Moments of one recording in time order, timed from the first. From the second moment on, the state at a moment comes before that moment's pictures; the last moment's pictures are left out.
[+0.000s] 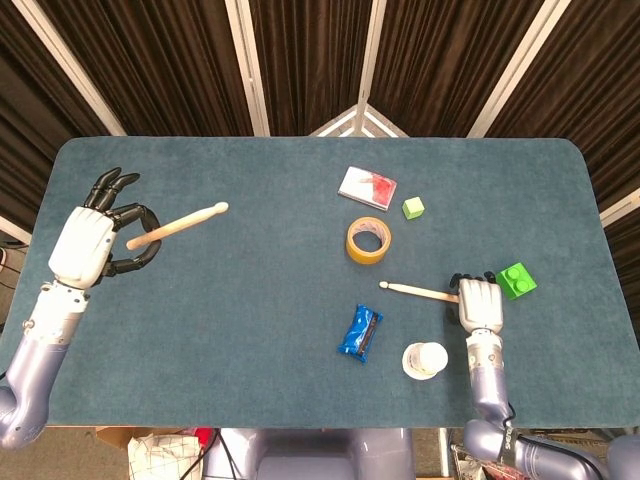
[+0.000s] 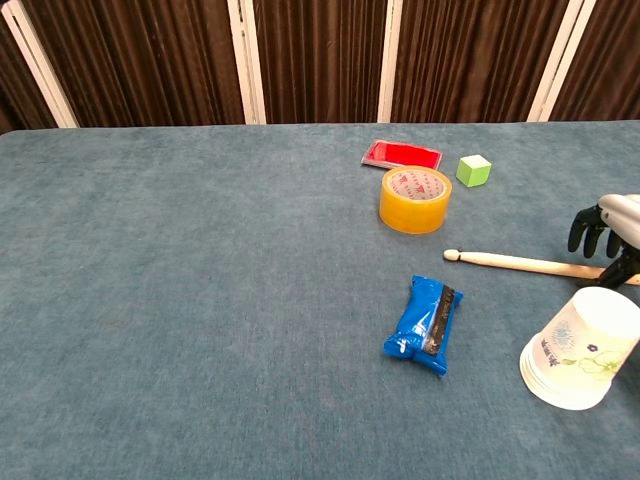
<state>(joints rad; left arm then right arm) -0.53 -1.14 -0.23 -1.65 1.46 1.36 -0.14 0.51 -1.67 0.18 -1.34 -0.84 1.23 -0.55</state>
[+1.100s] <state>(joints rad) -0.52 -1.15 -0.23 -1.63 1.46 1.36 -0.12 0.51 -1.72 0.20 -1.24 -0.89 1.20 -0.58</state>
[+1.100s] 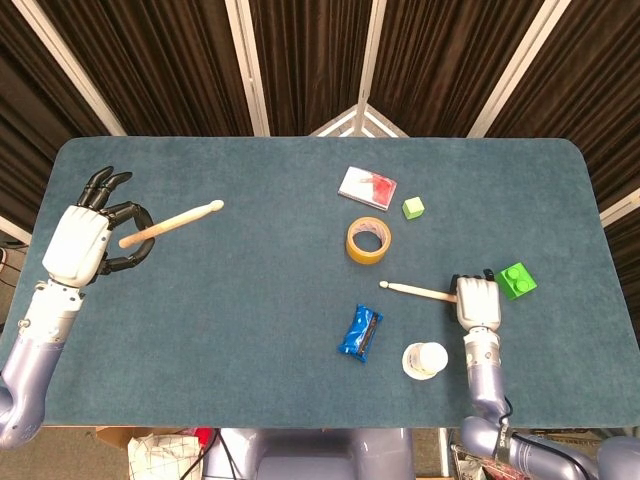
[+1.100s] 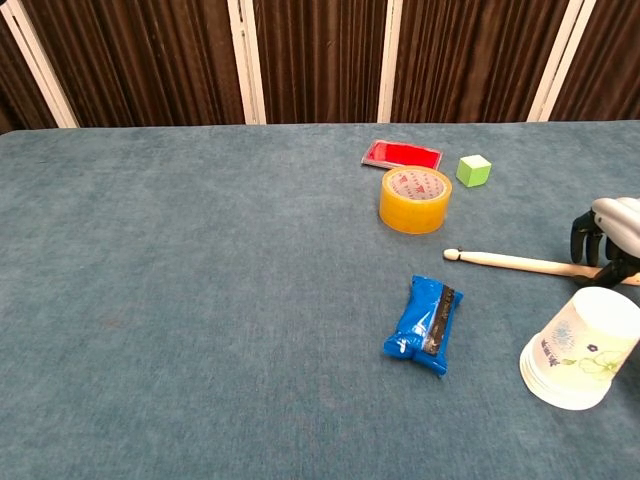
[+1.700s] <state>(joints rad) -0.52 -1.15 -0.23 -1.60 1.46 1.36 -0.13 0.51 -1.76 0.21 -1.21 -0.90 1.20 -0.62</state>
